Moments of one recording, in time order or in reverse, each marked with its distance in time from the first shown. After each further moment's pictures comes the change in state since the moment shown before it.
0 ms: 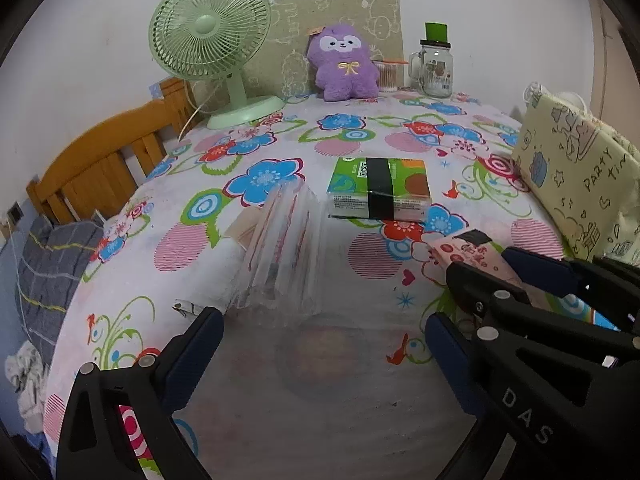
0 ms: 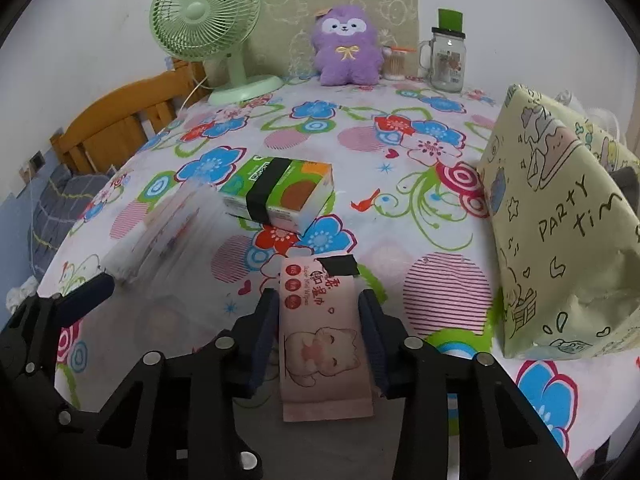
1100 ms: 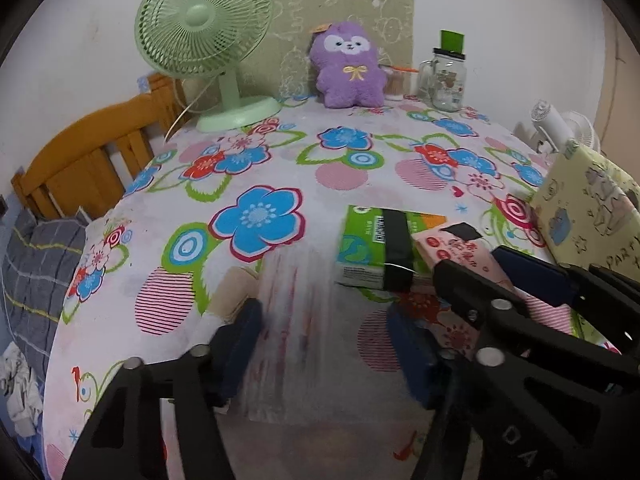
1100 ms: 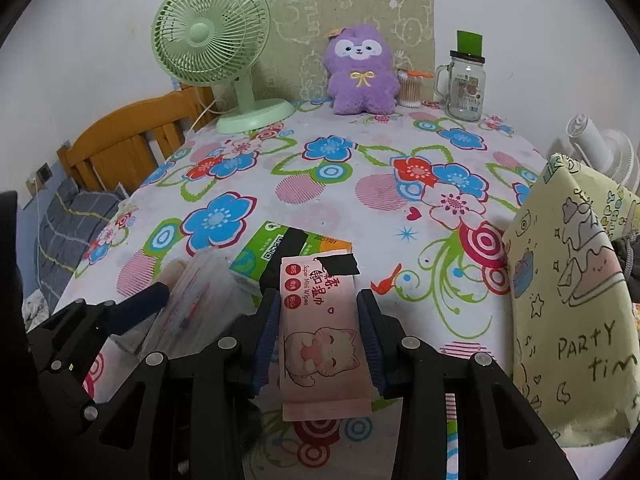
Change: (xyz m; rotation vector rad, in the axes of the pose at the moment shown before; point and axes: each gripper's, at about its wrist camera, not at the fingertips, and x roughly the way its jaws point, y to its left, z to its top) left arm 0.029 0.016 0.047 -0.061 0.037 -0.060; right arm 0.012 0.004 0.050 -0.006 -0.045 0.040
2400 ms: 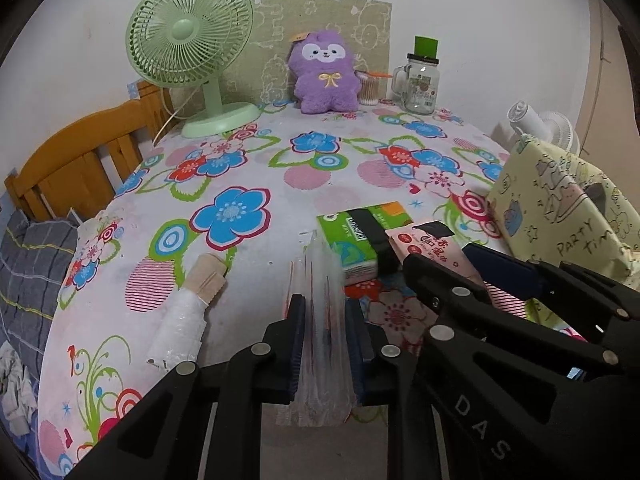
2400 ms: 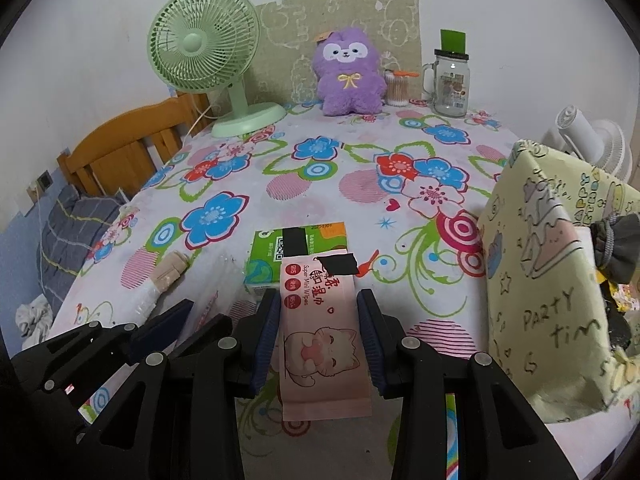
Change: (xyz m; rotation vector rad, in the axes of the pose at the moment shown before) left arm -0.032 -0.025 -0.009 0.018 -0.021 -0.053; right arm -0.022 -0.013 -0.010 0.024 -0.013 0.000
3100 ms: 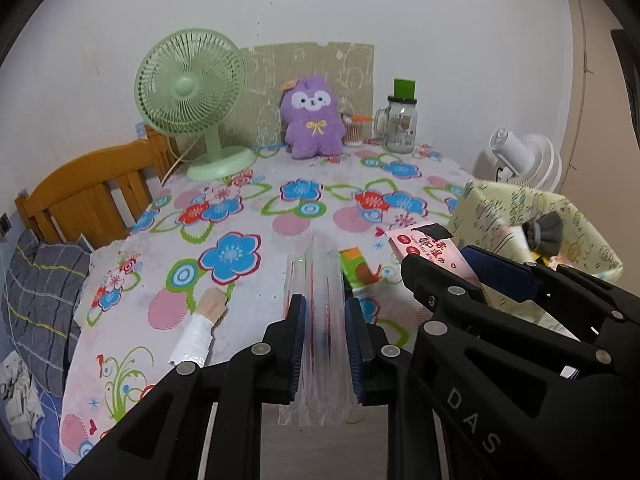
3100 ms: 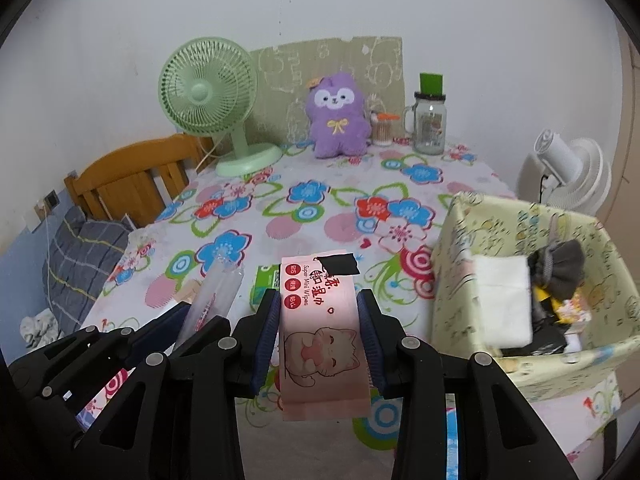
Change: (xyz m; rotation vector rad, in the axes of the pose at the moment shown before) left arm -0.063 -0.029 0.011 0.013 -0.113 0.010; right arm -0.071 -0.011 0.010 0.005 -0.107 -0.012
